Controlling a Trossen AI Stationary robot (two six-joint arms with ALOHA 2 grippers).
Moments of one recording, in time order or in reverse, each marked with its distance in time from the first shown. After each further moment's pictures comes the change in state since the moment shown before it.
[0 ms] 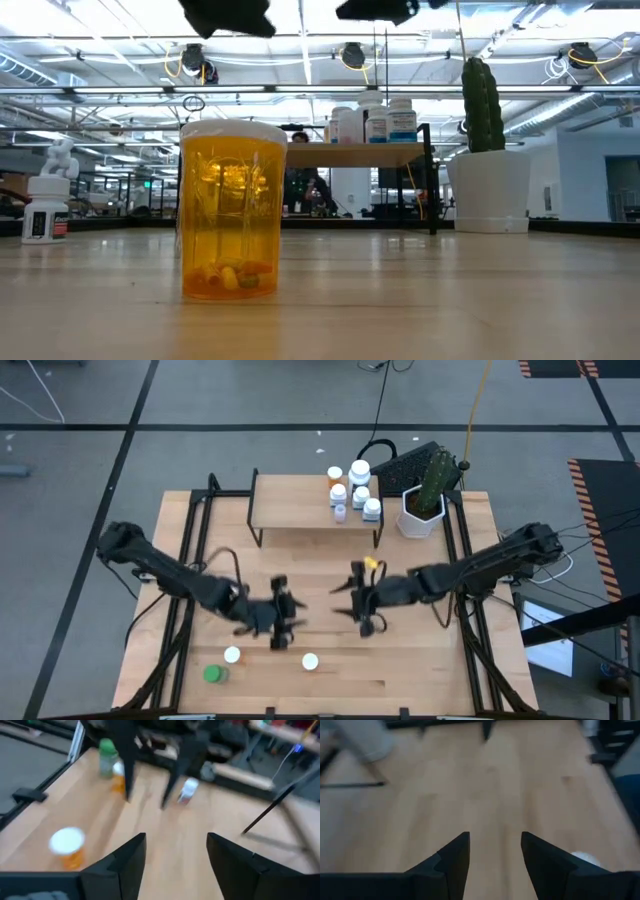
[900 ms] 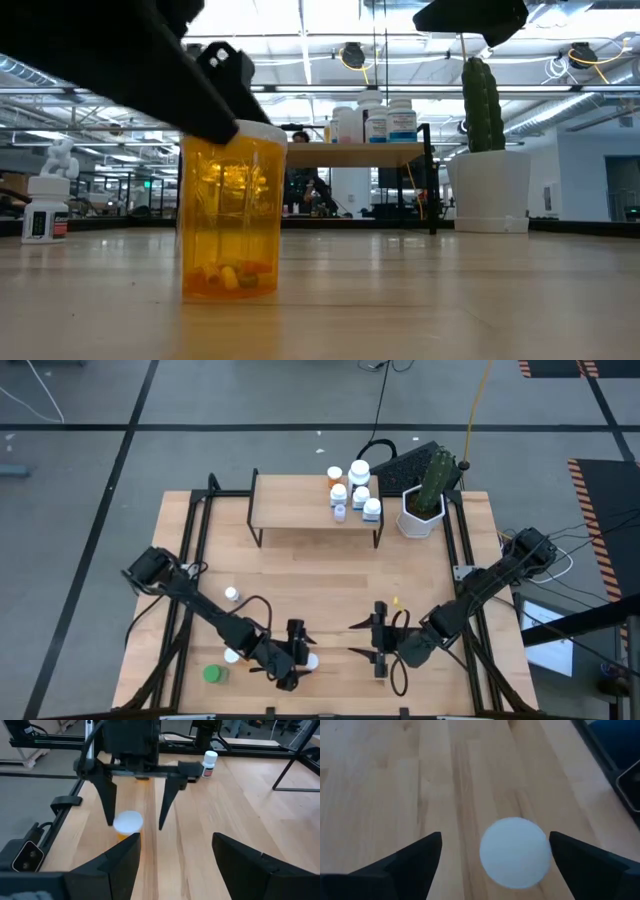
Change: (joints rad) left arm -0.140 0.366 0.000 0.260 0.059 -0.016; right arm 0.354 0.090 -0.133 0.126 0.388 0.451
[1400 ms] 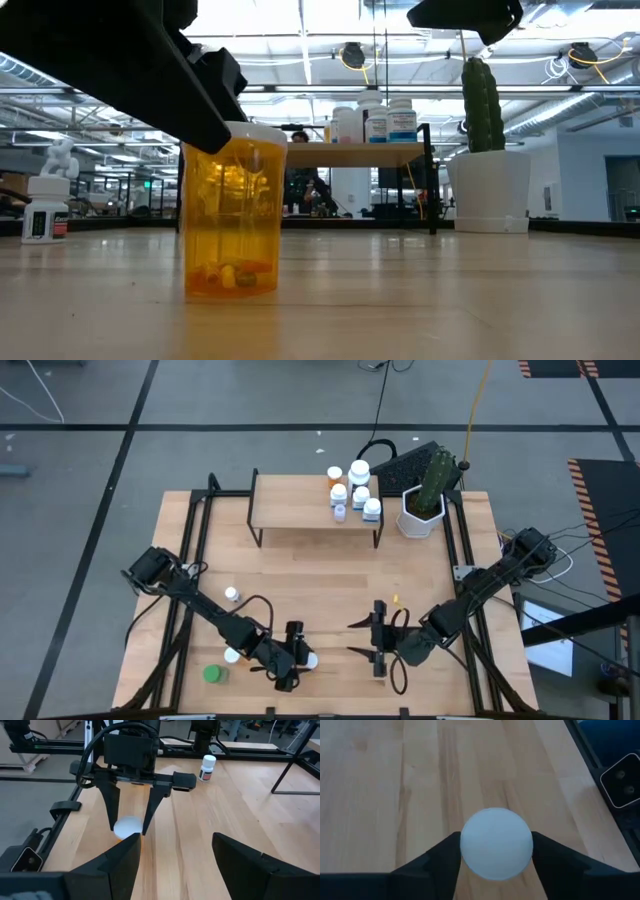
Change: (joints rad) left arm 0.009 0.000 0.000 -0.018 0.078 -0.073; right arm -0.008 0.000 0.000 0.023 0.000 -0.011
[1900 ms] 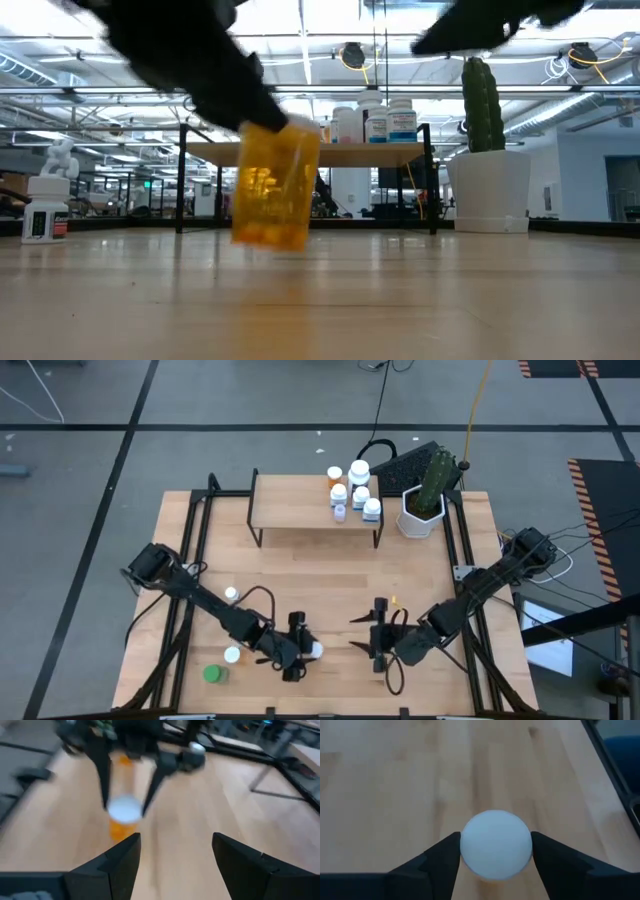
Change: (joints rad) left arm 0.066 -0.032 0.000 0.001 -0.032 -0.009; right arm -0.016 -0.001 -0.004 -0.098 0.041 -0.099
